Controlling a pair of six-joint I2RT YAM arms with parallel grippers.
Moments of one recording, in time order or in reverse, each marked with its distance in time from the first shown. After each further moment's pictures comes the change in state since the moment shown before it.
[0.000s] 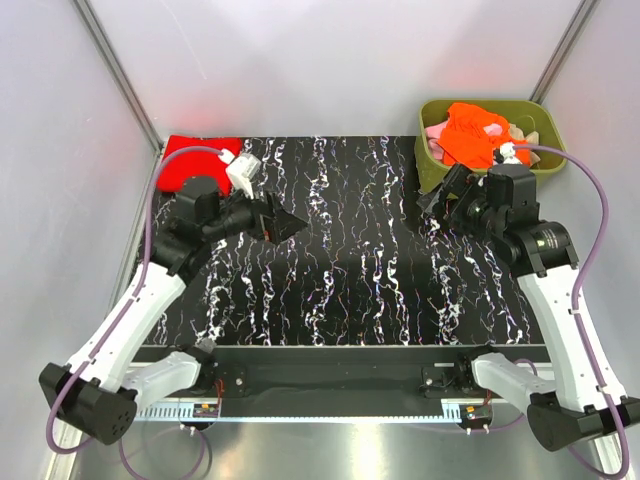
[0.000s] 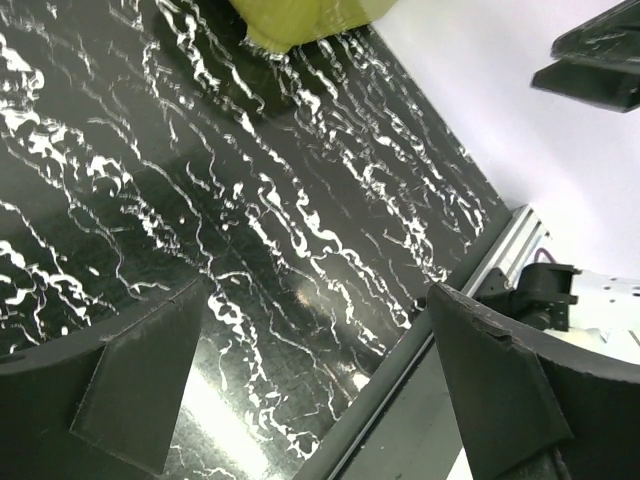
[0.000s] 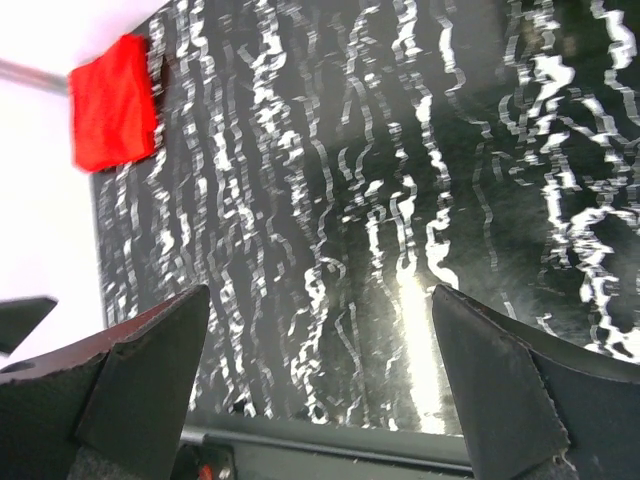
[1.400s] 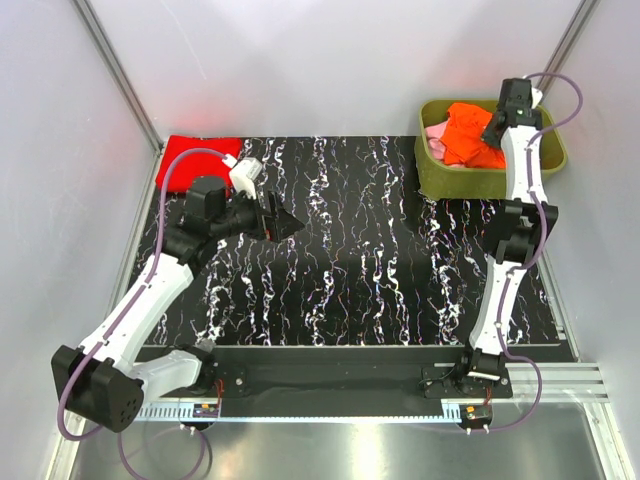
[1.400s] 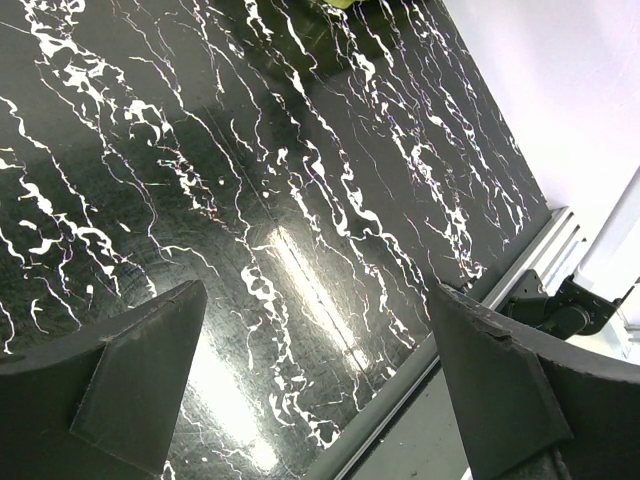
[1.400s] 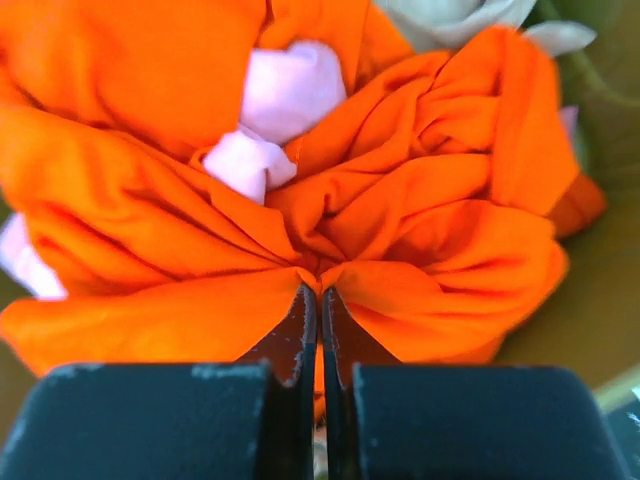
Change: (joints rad) left arm 0.048 0.077 -0.060 0.006 -0.023 0.001; right arm -0.408 1.339 1.106 0.026 0.253 -0.313
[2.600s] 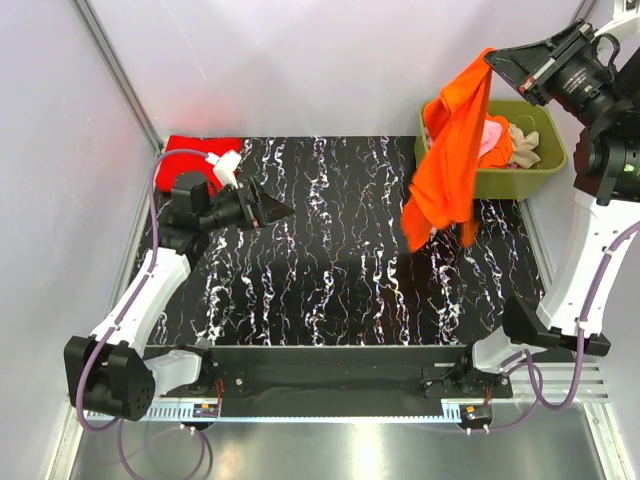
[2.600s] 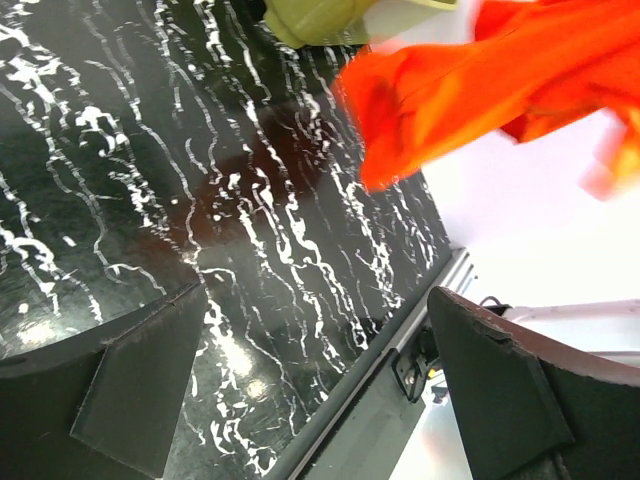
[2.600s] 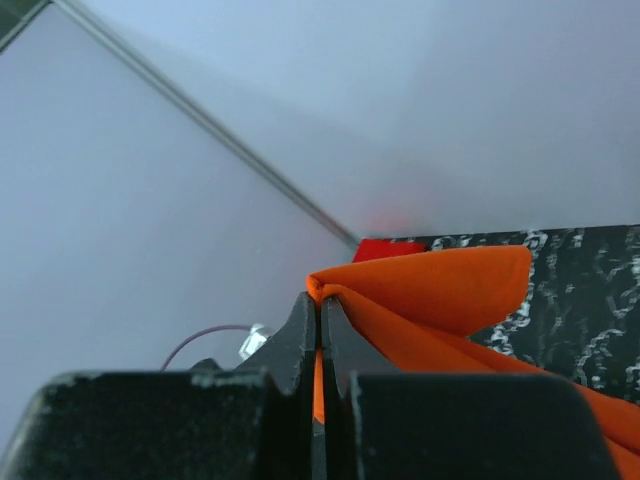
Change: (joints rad) left arm 0.167 0.053 -0.065 0.194 0.233 -0.227; right arm 0.003 -0.803 0.016 0.080 -0.892 0.420
